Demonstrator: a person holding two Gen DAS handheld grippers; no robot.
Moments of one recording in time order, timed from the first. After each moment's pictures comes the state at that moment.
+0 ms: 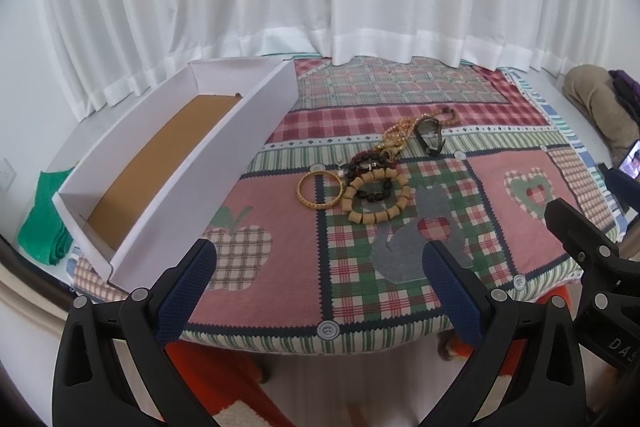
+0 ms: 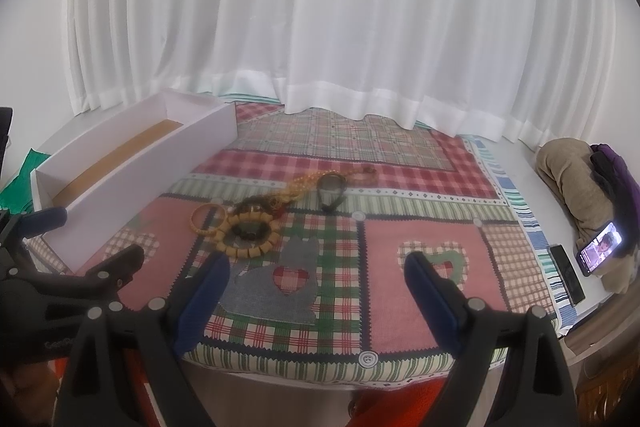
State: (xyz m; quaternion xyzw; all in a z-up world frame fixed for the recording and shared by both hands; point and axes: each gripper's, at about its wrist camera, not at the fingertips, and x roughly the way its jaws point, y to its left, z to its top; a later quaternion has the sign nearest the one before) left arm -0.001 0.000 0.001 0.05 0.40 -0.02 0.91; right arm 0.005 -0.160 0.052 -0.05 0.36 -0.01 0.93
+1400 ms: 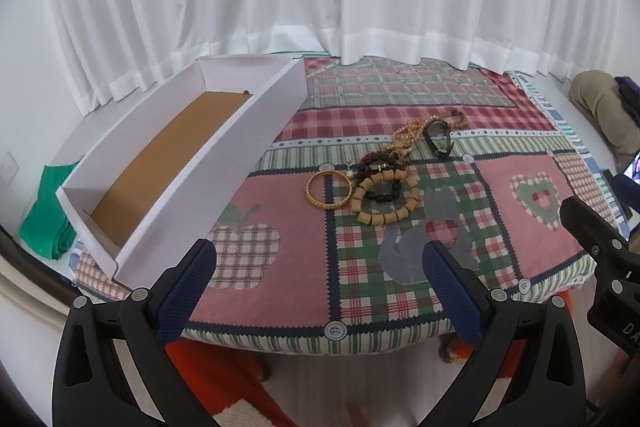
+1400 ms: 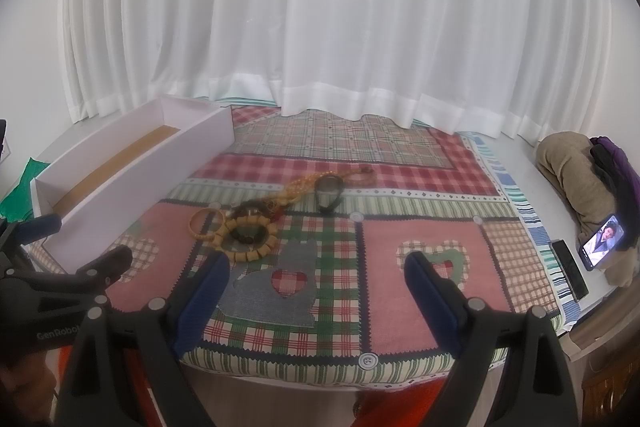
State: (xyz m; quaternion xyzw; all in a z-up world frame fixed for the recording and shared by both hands) left arm 0.000 0.009 0.001 0.04 0.40 -0.01 0.91; right arm 0.007 -0.168 0.051 -0.04 0.36 -0.01 0.93
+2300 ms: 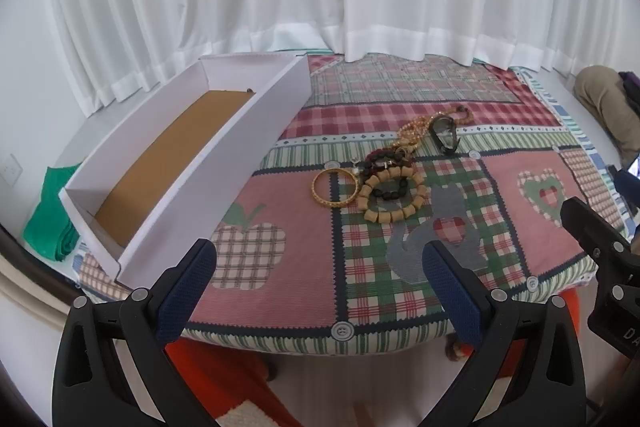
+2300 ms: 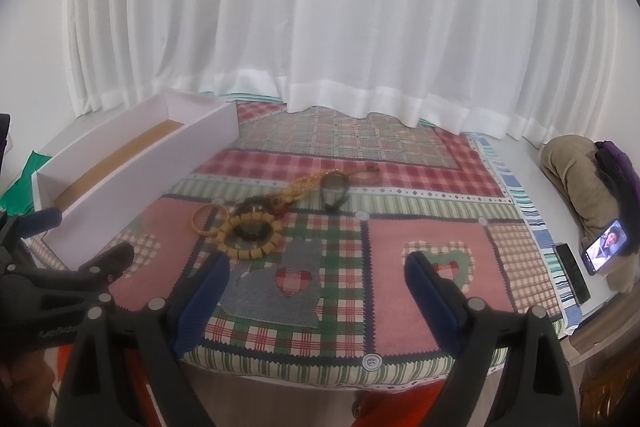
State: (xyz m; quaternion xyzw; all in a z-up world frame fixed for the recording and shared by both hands) left arm 0.005 0.009 -0.004 0.05 0.41 0.00 0.91; right arm 0.009 -0.162 0.046 -0.04 0.36 0.00 0.93
